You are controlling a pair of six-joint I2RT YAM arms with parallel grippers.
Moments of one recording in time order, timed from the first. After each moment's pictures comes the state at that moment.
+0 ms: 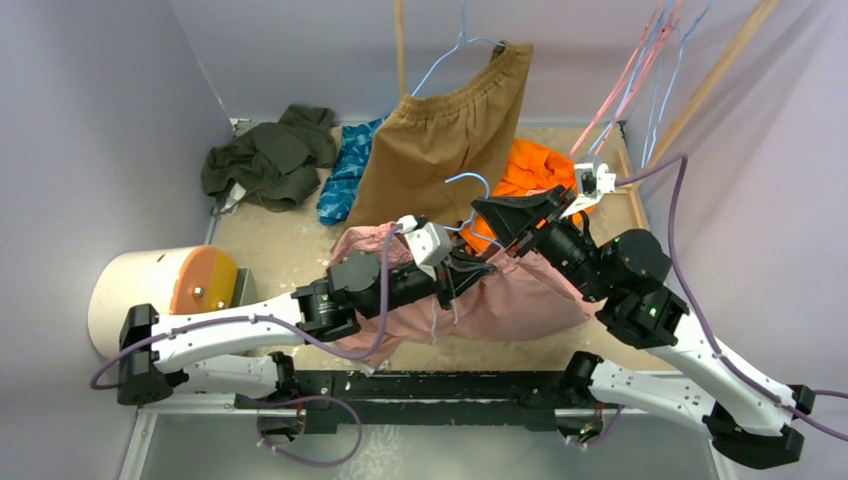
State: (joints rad) left arm -1.27 1.15 0.96 0.35 -0.05 -0.15; right arm 0.95 0.76 1.07 -0.06 0.17 0.42
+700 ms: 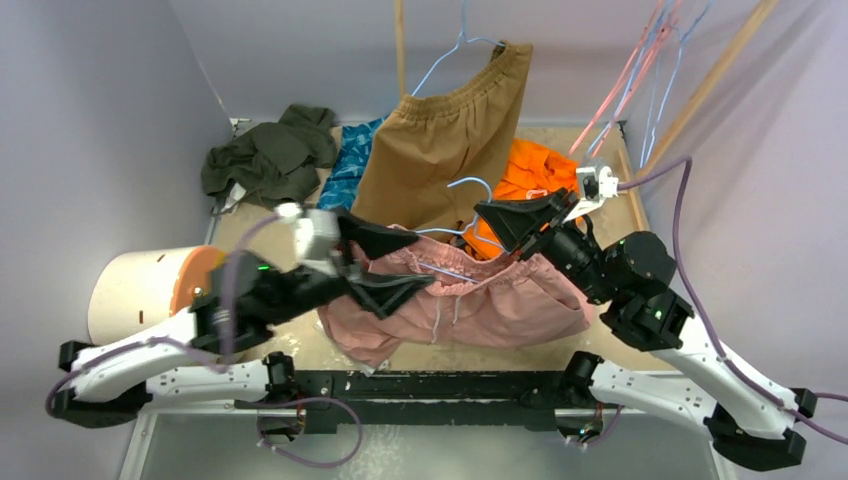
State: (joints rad) left arm -1.27 0.83 1.05 0.05 -0.05 -0.20; right arm 0.95 0.74 1.07 -0.08 0.15 0.40
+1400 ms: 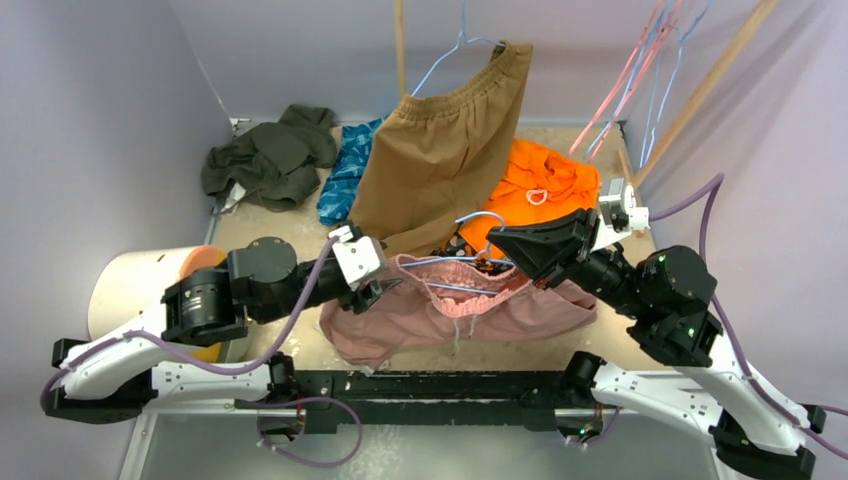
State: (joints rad) left arm -1.27 0.84 1.28 -0.66 -0.21 0.18; right arm 0.95 0.65 1.09 -0.16 -0.09 0.29
